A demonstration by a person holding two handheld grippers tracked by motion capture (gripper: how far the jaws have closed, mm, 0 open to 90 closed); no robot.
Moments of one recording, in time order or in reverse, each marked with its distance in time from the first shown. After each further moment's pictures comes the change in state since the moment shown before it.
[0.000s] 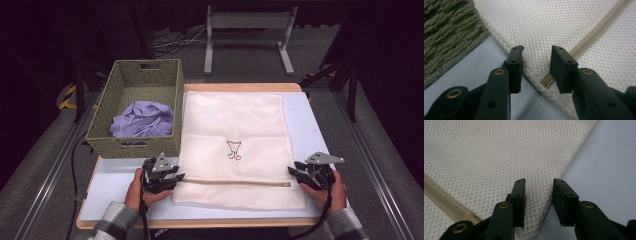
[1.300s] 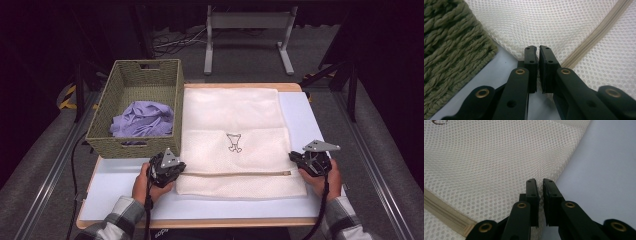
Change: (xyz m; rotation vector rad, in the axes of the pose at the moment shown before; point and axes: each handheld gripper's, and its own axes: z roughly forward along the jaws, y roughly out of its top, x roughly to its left) left arm 0.003 0.016 0.016 0.003 0.080 0.035; right arm -0.019 0.023 0.019 -0.029 -0.050 -0.021
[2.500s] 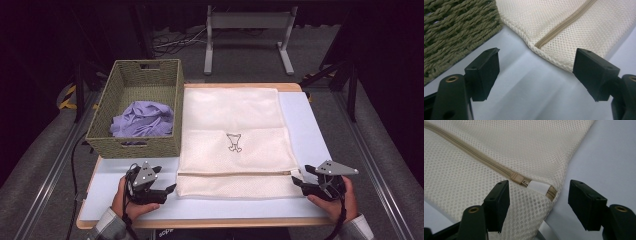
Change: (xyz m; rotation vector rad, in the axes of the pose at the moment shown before) left arm -0.007 -0.044 -0.057 -0.105 -0.015 -0.049; right arm 0.023 -0.037 -0.053 -0.031 0.047 -0.019
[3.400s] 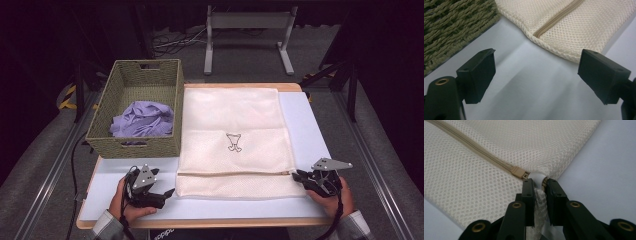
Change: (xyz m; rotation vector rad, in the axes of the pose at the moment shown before) left arm 0.001 -0.006 0.002 0.041 -0.005 0.037; right arm -0.007 0.001 0.015 0.066 0.082 0.039
